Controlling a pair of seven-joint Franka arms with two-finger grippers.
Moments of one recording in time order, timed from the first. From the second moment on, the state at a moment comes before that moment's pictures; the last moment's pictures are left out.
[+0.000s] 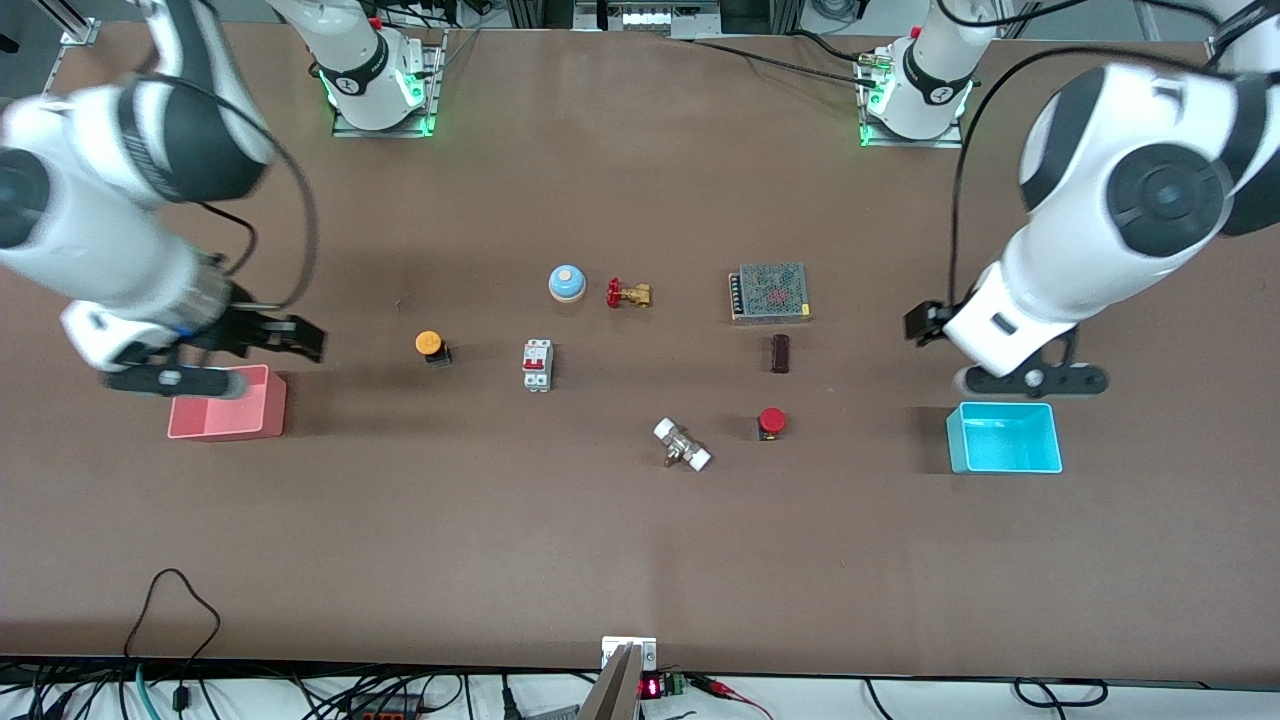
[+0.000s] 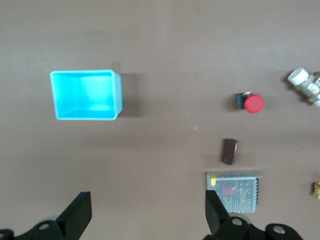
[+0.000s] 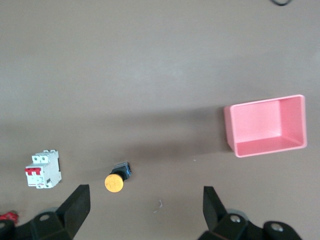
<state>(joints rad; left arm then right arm) -0.17 0.30 -0.09 -1.41 0.08 1.57 -0.27 -0.08 0.24 0.24 -1.61 -0.06 1.85 0.26</state>
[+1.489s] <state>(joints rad) -0.03 0.02 0.03 -1.71 0.02 1.73 0.13 -0.05 0.13 0.18 -1.59 -0.06 1.75 0.21</state>
